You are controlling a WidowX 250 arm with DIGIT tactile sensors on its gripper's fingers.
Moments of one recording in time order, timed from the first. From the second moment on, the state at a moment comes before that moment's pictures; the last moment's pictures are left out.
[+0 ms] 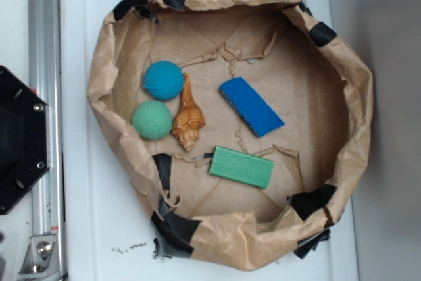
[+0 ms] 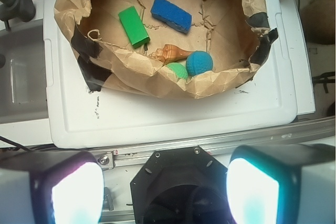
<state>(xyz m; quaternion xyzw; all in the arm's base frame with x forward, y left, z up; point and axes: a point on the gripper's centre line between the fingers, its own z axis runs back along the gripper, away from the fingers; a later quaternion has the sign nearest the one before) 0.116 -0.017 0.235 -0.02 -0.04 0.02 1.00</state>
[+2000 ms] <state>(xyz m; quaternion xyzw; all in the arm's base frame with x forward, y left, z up) 0.271 -0.059 0.037 -0.05 -0.04 -0.12 0.99</state>
